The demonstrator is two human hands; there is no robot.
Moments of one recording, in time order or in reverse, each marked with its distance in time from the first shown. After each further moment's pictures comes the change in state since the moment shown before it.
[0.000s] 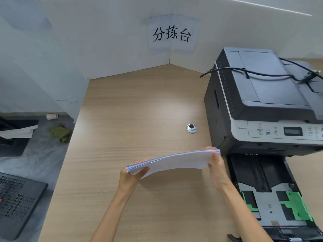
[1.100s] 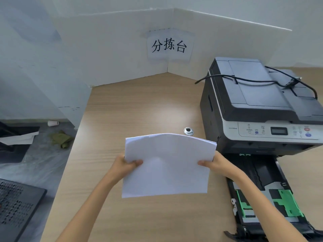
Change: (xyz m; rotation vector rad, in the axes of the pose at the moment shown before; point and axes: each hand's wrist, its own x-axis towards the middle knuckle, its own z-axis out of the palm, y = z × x) left_hand 0.009 0.051 -0.035 0.244 -0.170 -0.054; right_hand -0.001 -0.047 -0.031 -0.592 -0.446 0.065
